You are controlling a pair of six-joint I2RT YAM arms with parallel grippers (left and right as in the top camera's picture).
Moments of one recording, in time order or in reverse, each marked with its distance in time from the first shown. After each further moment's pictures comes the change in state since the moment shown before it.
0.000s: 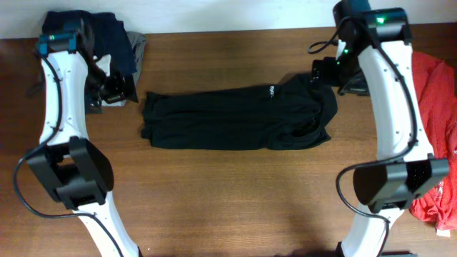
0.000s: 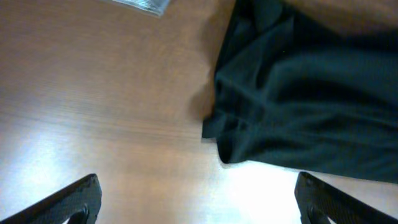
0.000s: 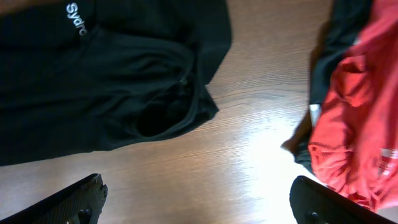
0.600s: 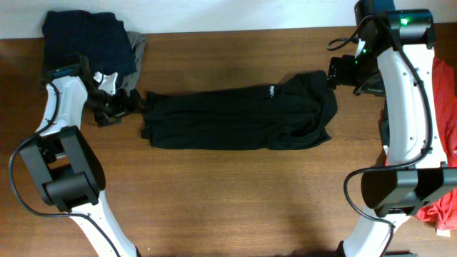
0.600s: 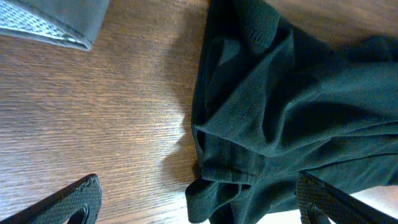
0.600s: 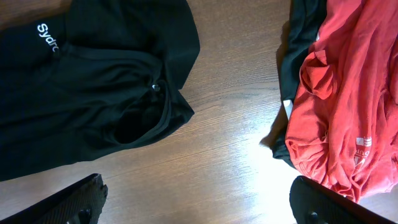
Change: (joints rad) left arm 0.079 0.006 -0.352 0.381 0.278 0.135; right arm -0.064 -0.035 -0.011 0.000 0.029 -0.001
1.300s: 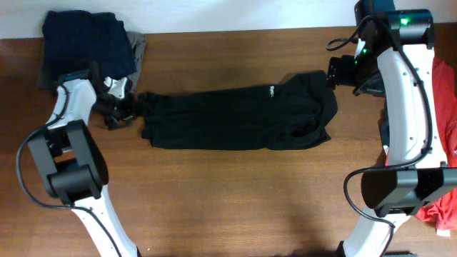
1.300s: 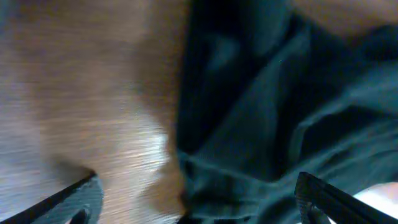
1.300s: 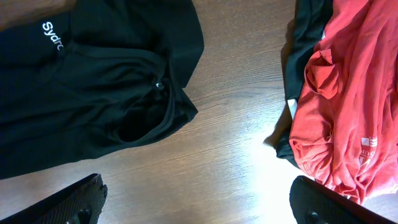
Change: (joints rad) left arm -0.026 0.066 -0.026 0.054 0.066 0.011; right arm 0.000 0.000 -0.001 0.000 -0.016 0.000
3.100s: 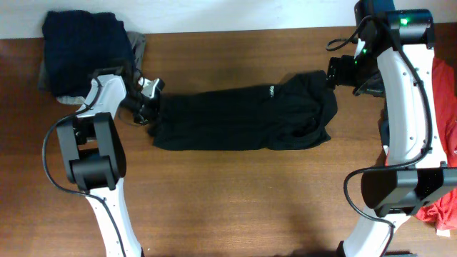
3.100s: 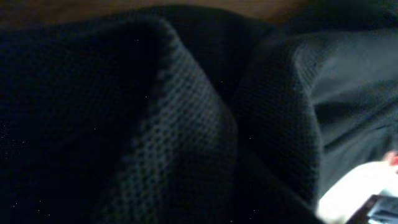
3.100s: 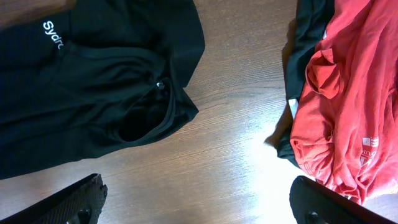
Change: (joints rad) left arm -0.145 0.101 0.068 -0.051 0.060 -0.003; right arm 0.000 0.000 -0.002 0.000 -0.004 -0.001
